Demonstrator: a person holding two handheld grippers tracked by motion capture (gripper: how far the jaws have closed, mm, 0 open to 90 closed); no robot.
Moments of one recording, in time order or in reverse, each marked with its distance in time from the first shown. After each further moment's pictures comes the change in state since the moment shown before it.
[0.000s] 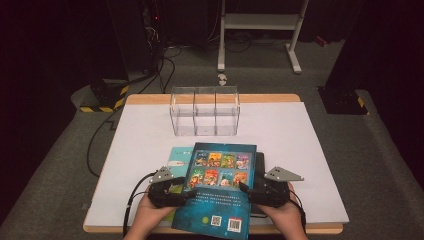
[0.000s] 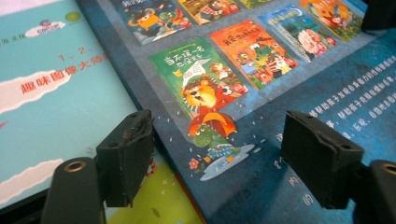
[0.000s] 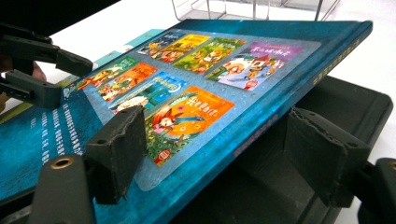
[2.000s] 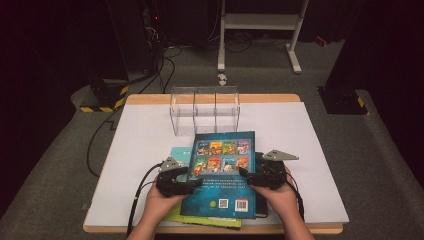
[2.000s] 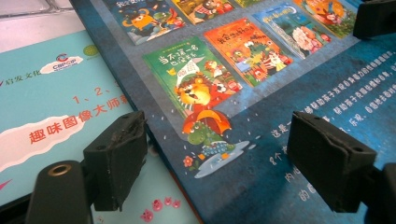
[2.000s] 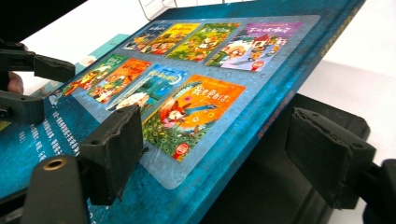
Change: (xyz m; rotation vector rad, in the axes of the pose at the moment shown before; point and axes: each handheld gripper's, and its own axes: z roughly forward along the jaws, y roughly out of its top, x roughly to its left) left arm 0.006 0.022 0.025 -0.020 0.062 -0.025; right arm -0.031 0.026 0.029 0.066 -0.027 0.065
